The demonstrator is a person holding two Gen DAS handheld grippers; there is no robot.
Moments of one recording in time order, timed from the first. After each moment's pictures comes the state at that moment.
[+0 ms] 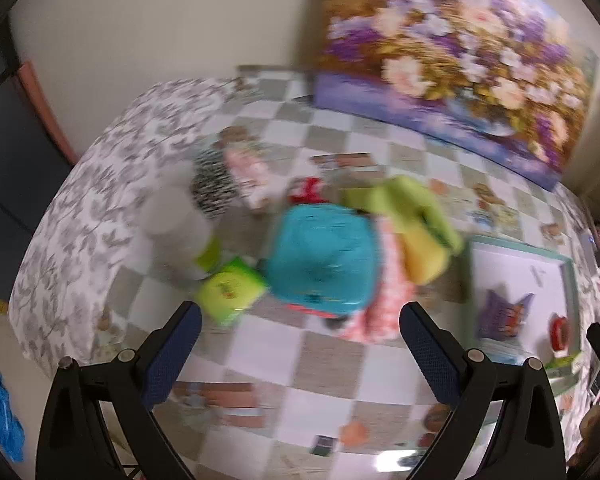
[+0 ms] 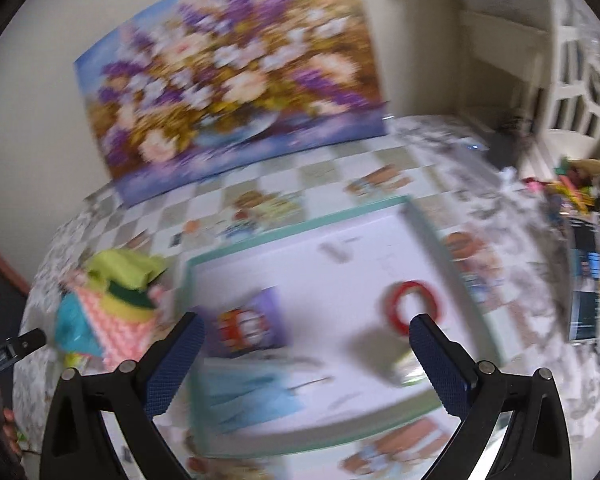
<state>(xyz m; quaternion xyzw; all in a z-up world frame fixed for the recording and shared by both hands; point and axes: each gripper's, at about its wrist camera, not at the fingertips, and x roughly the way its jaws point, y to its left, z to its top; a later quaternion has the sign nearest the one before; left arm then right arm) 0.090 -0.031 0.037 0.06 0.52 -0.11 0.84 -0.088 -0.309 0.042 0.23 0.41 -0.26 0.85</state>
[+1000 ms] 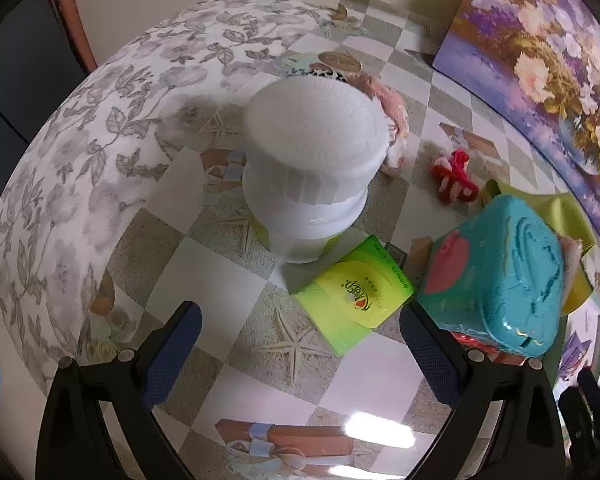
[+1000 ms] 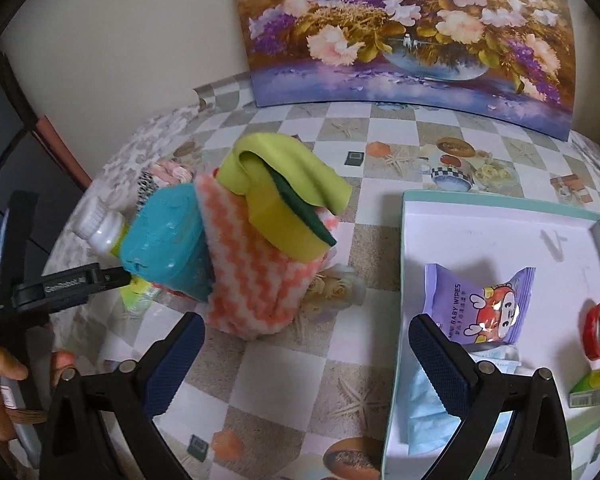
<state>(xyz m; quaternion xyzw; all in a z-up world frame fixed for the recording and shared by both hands) 0.158 0.055 -0.055 -0.01 0.60 -0.05 0.80 0.023 -0.181 -0.012 0.16 0.48 -0.07 0.86</state>
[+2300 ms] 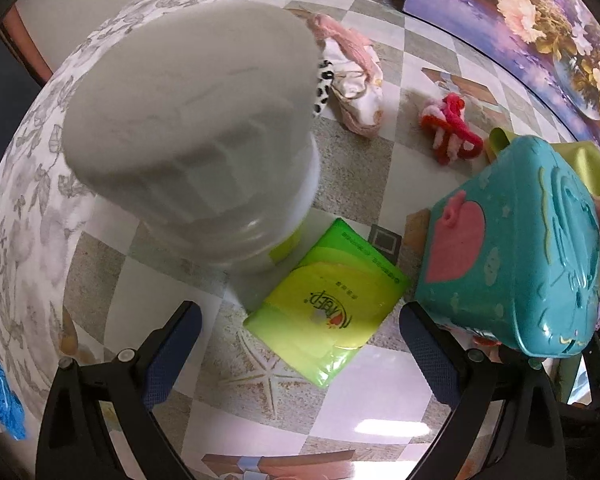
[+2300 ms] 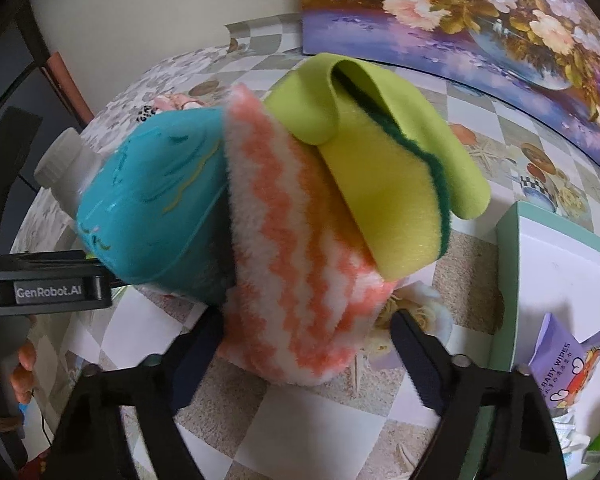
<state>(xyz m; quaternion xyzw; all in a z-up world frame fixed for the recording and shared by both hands) 0.188 0.027 -0.091 0.05 0.63 -0.10 0.77 0.083 -0.141 -0.065 0.09 0.53 -0.02 0.84</state>
